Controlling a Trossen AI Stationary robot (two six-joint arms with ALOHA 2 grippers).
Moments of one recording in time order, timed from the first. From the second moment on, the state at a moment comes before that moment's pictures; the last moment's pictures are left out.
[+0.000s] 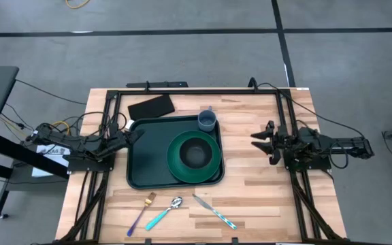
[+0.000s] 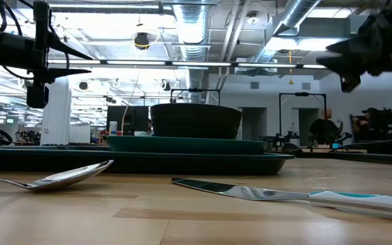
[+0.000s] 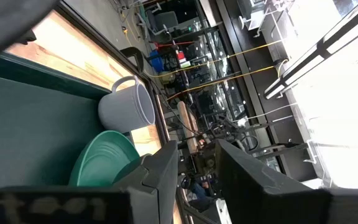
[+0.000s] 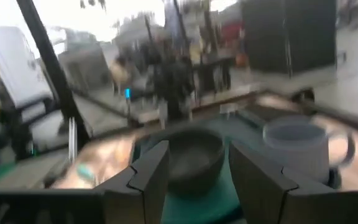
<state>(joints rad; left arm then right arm) -0.28 0.05 0.02 0.06 -0.77 -1.25 0.01 0.00 0.02 0.02 0.07 0.21</state>
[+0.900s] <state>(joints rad) -0.28 0.05 0.02 0.06 -0.74 -1.17 -0.06 0.01 0.01 0.07 0.04 0.22</state>
